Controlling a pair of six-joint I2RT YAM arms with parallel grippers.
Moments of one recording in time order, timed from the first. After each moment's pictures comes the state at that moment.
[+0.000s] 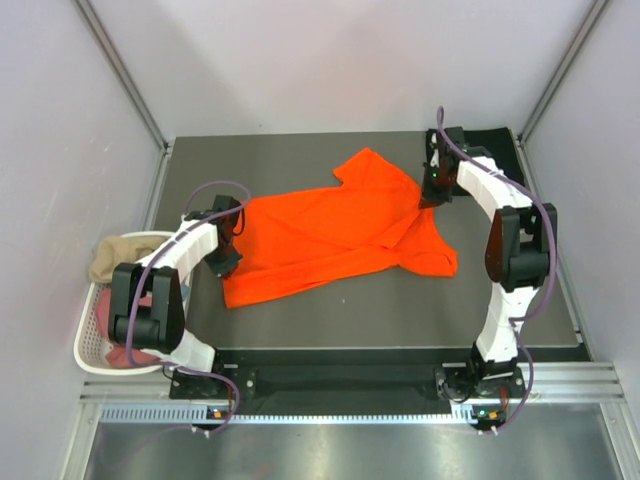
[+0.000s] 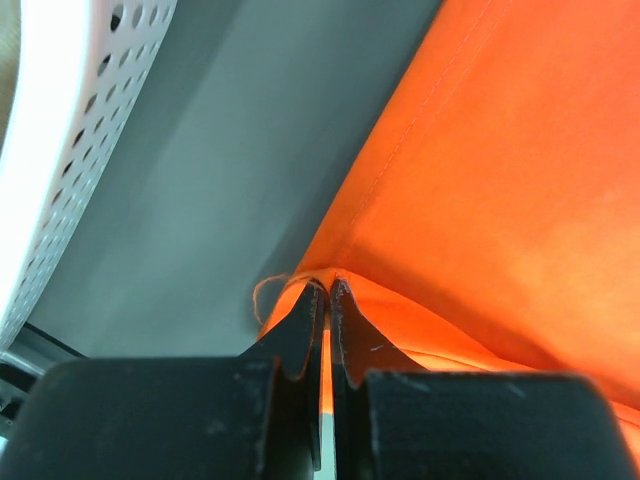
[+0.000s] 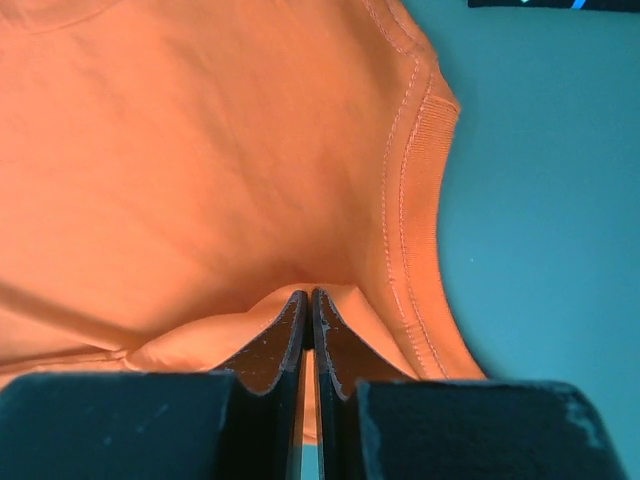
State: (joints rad) left arm -0.14 1.54 0.98 -0.83 -0.33 -0.81; right arm 0.15 1.97 1.63 -0.77 -0.11 0.30
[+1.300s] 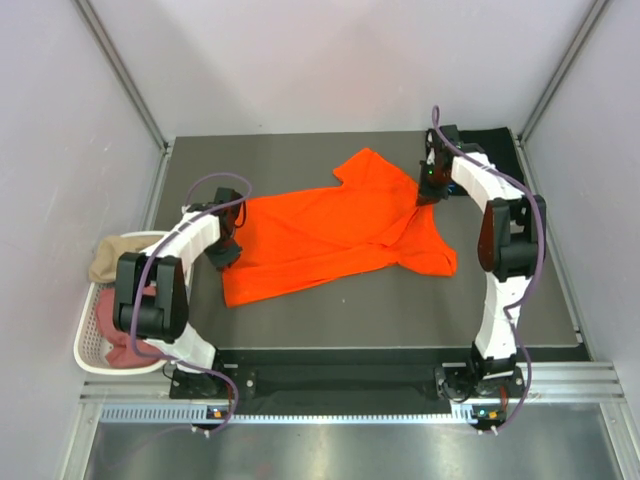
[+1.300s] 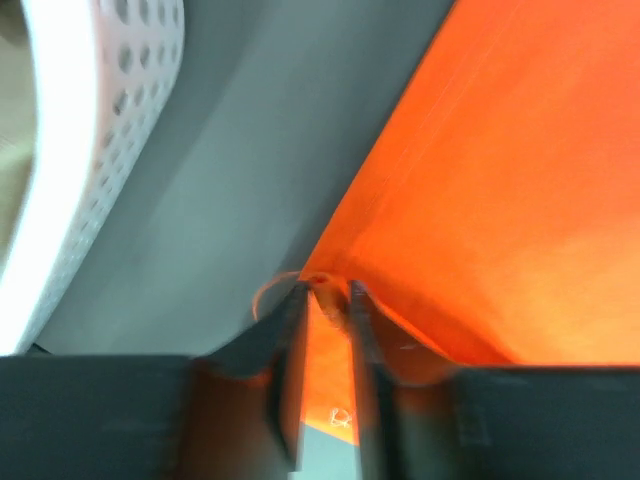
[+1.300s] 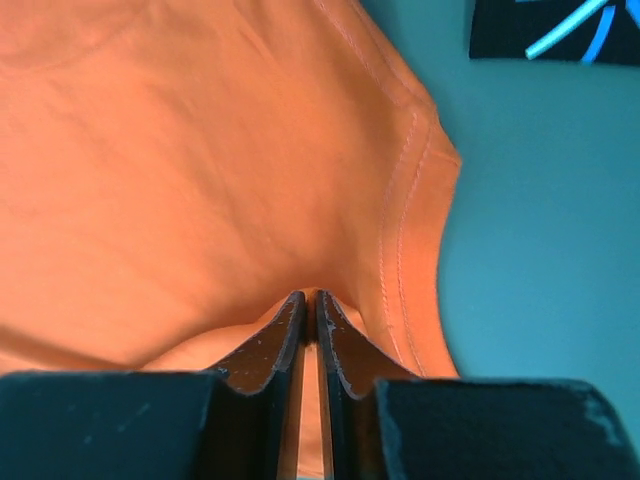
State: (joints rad) left arm -0.14 1.61 1.04 -0.82 -0.38 -0.80; right arm 0.15 2.08 1.71 -0.77 -0.10 0.30
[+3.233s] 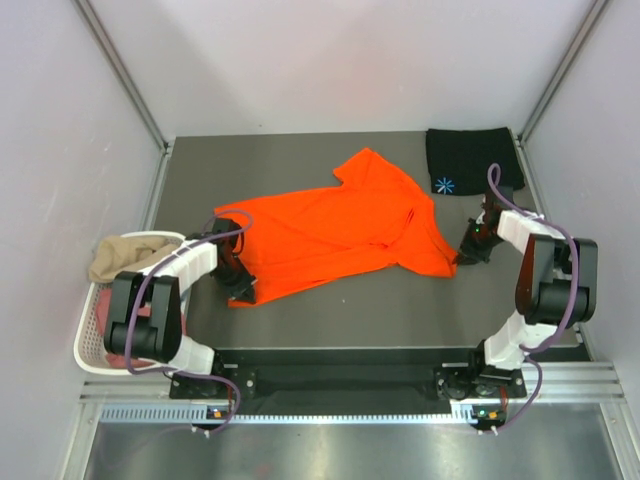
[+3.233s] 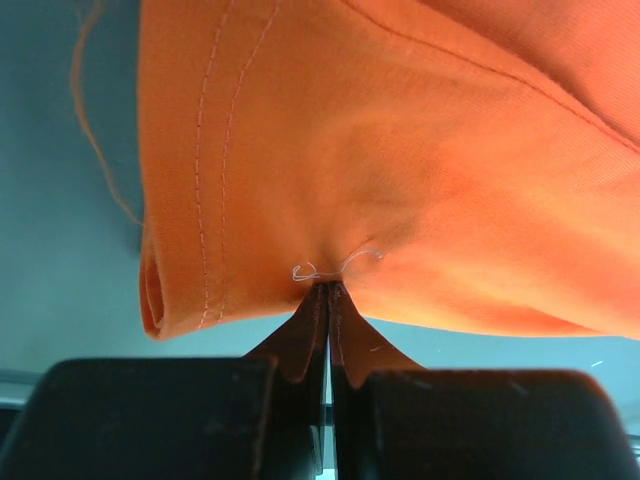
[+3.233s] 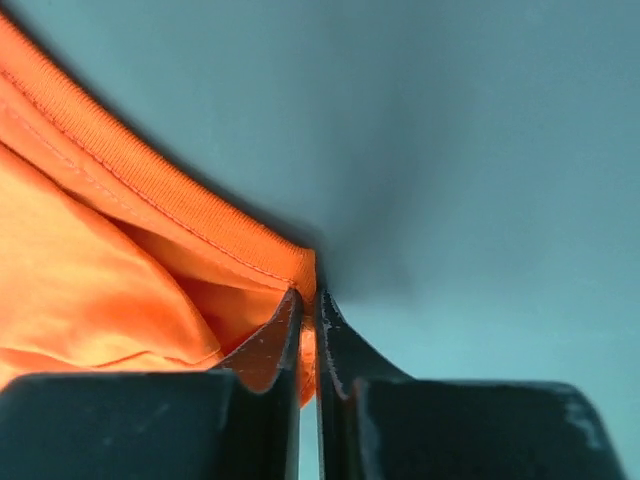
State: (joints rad) left arm -0.13 1.48 0.76 -0.73 0.10 -0.79; right arm -0.13 1.68 0.98 -0.59 -0.17 0.35
